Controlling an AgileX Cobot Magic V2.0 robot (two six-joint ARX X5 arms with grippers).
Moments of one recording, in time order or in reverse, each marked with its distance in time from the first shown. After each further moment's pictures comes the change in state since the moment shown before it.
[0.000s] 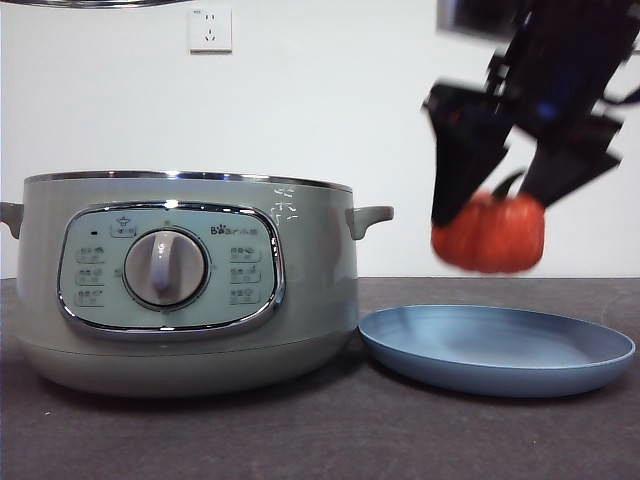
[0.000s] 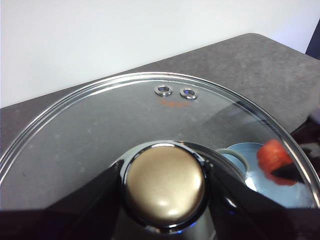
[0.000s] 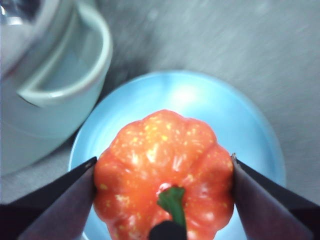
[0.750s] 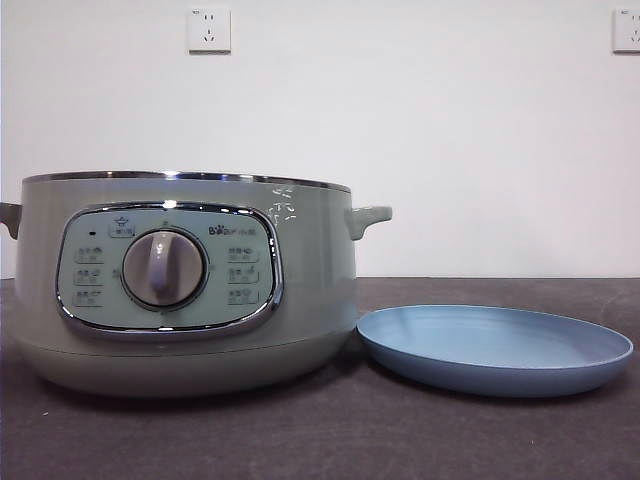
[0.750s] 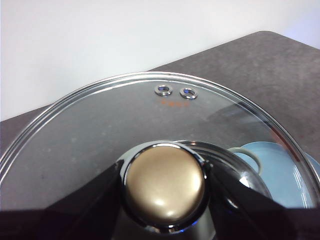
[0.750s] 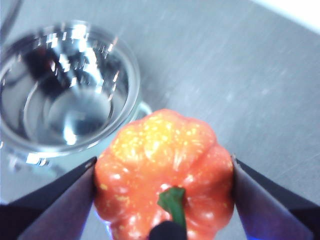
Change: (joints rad) left arm 0.000 -0.026 0.000 -0.011 -0.050 0.044; right arm 0.106 -0.208 0.586 -0.574 0.071 -0.049
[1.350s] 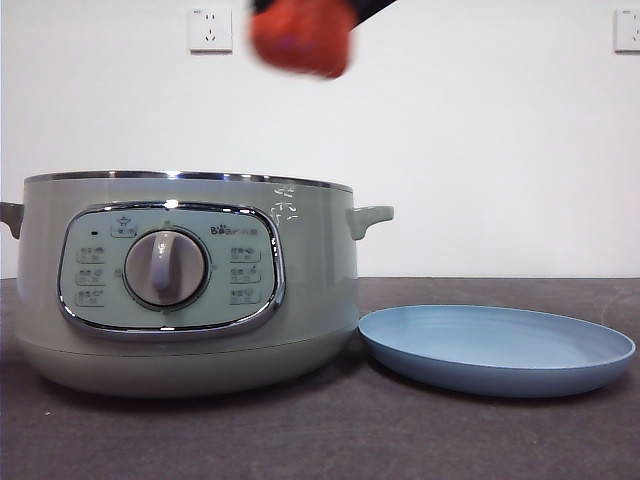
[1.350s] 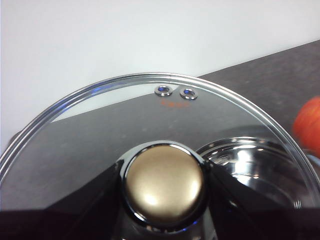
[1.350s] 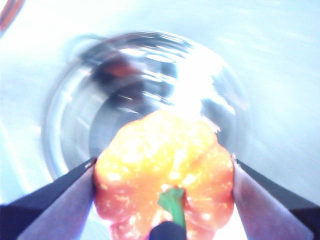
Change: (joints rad) left arm 0.000 -0.119 0.000 -0.080 -0.253 0.018; right arm 0.096 0.498 0.311 0.013 -0.203 -0.169
